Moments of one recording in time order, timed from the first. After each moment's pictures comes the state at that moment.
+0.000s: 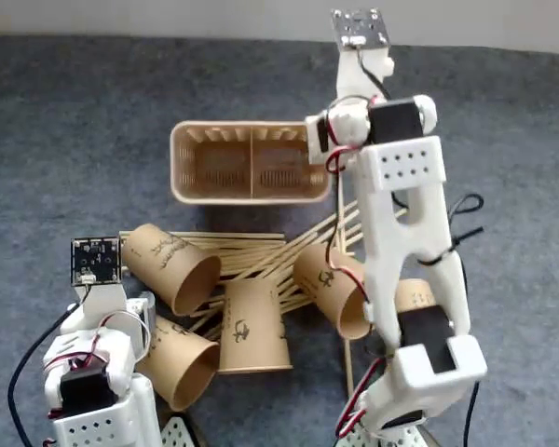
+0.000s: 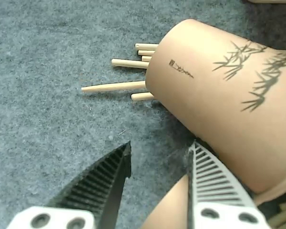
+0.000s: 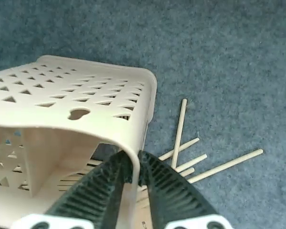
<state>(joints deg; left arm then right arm) -20.4 -104.3 88.3 75.6 -4.9 -17.6 6.9 -28.5 87.1 -0.6</state>
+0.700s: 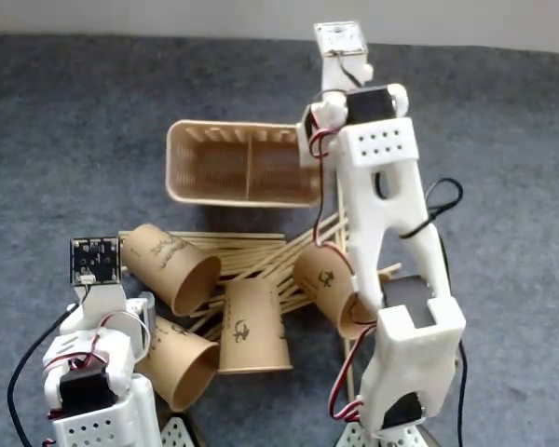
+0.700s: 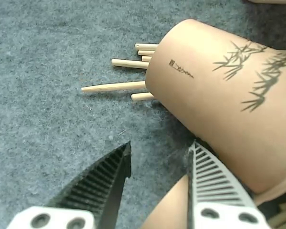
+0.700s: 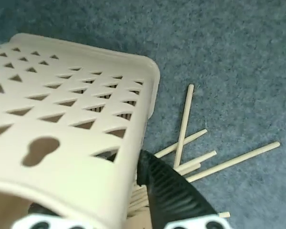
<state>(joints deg) -20.4 -104.3 88.3 75.6 -4.9 -17.8 18.6 -35.6 90.1 -0.9</state>
